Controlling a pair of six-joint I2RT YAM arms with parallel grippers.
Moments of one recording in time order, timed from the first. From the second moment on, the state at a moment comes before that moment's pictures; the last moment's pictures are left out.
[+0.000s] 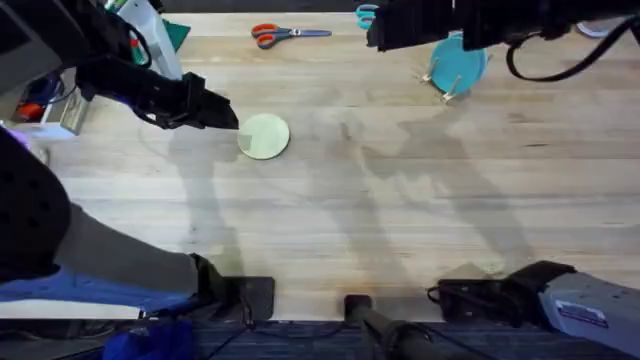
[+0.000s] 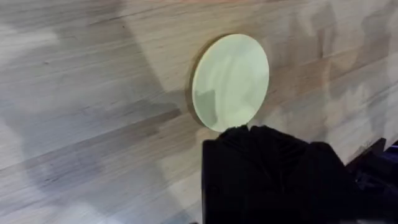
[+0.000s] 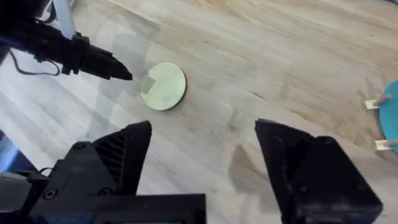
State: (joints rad) left arm 0.34 1.70 1.20 -1.08 0.64 0.39; right arm 0.38 1.29 1.39 -0.84 -0.34 0.11
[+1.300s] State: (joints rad) left arm 0.34 1.79 1.20 -1.00 0.67 0.39; right arm 0.38 1.29 1.39 -0.84 -0.34 0.11
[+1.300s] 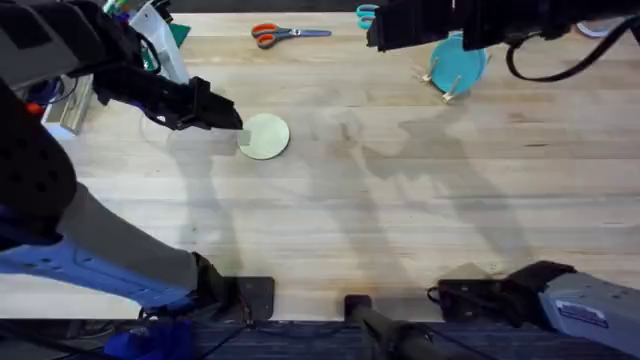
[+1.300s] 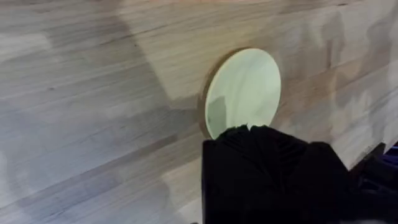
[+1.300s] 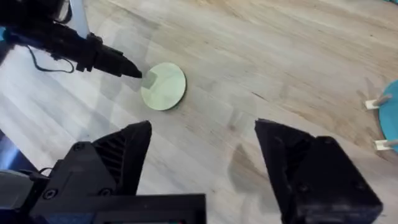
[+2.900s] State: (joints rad) left arm 0.35 2.03 1.21 -0.89 0.87 0.39; right arm 0.38 1.29 1.39 -0.84 -0.34 0.17
